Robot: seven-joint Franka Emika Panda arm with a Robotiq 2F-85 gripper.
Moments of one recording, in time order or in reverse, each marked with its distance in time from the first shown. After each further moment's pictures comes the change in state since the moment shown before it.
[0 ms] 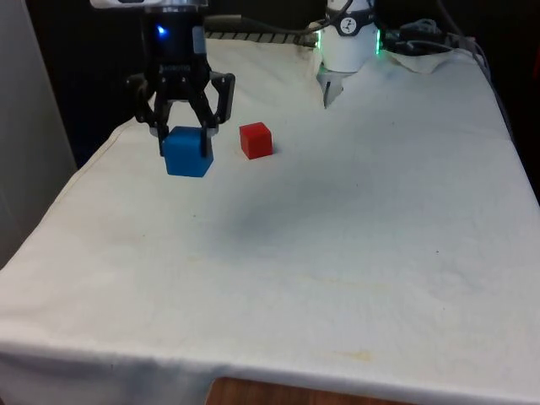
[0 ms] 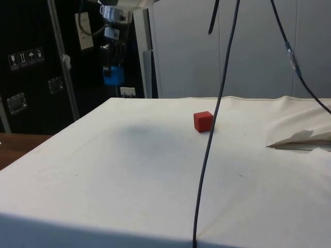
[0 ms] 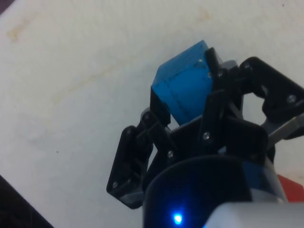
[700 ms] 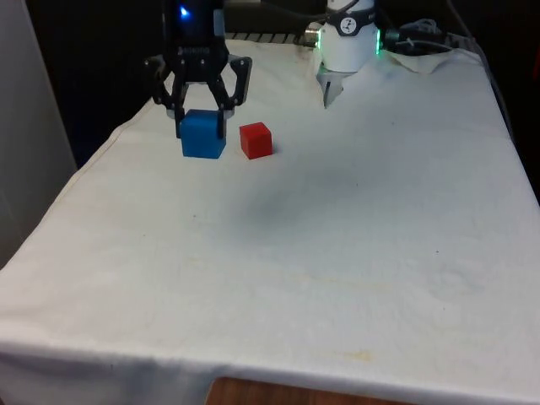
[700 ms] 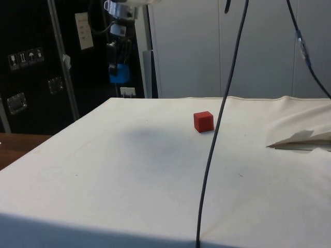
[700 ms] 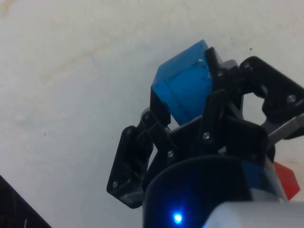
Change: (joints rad) arm 0.015 -0.127 0.038 -0.166 -0.089 0.084 -0.002
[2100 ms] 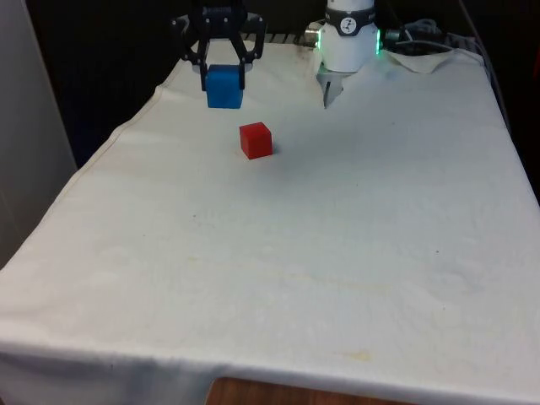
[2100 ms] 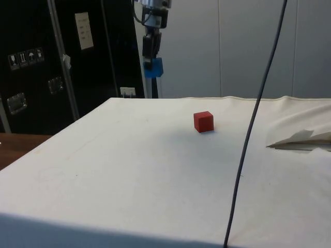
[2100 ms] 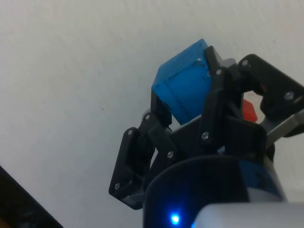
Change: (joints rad) arm -0.008 -0.344 0.014 -0.409 -0.200 0.040 -0.036
